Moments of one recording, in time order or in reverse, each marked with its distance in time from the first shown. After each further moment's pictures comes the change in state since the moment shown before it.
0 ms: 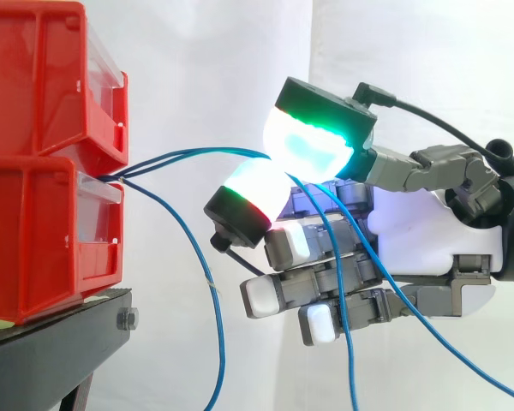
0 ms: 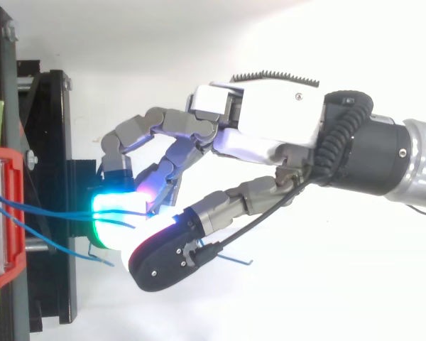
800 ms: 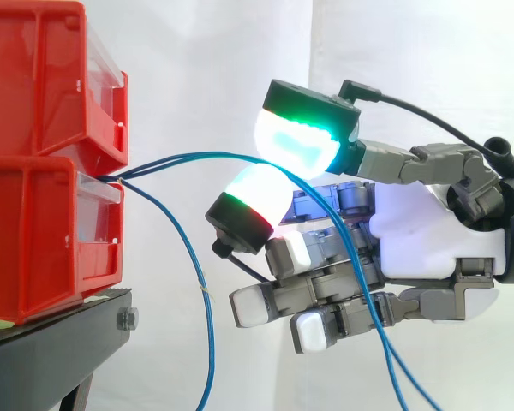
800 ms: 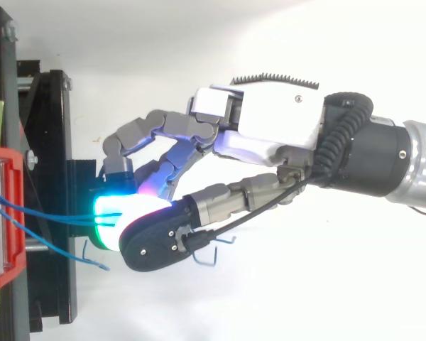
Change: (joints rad) arm 0.002 0.000 0.000 -0.011 0.000 0.000
